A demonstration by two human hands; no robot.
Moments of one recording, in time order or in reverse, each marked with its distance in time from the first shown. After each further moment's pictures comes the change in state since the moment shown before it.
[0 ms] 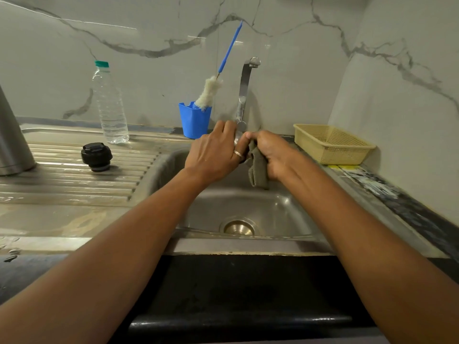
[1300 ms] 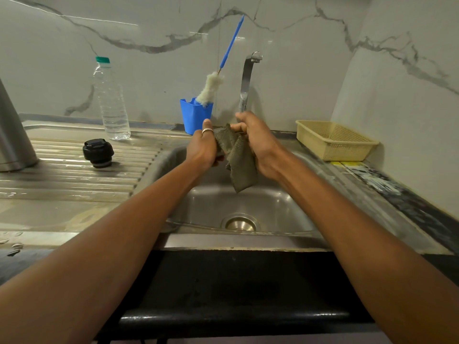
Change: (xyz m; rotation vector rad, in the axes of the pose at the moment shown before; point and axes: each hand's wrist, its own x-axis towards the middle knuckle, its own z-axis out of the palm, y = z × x) left_hand 0.009 -0.014 0.010 -0.889 -0.076 -0.861; right_hand -0.017 0.001 0.019 -0.242 -0.159 -0.207
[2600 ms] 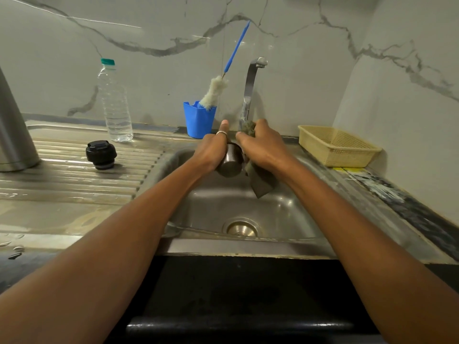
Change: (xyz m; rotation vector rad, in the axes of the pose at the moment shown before) left_hand -0.002 0.010 -0.001 0.113 -0.141 0.003; right_hand 0.010 0.002 -0.009 -0.775 0.251 -0.145
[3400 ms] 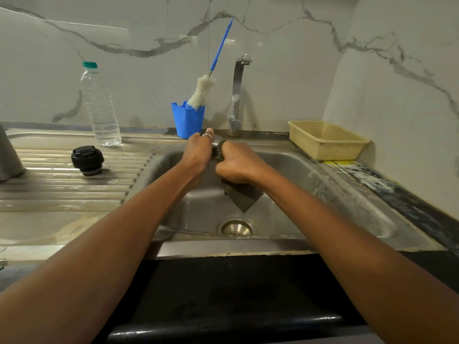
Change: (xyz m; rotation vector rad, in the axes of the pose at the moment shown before) left_hand 0.004 -0.007 0.003 -0.177 0.073 -0.016; right_hand -0.026 -0.013 0.016 -0.241 -0.266 -0.093
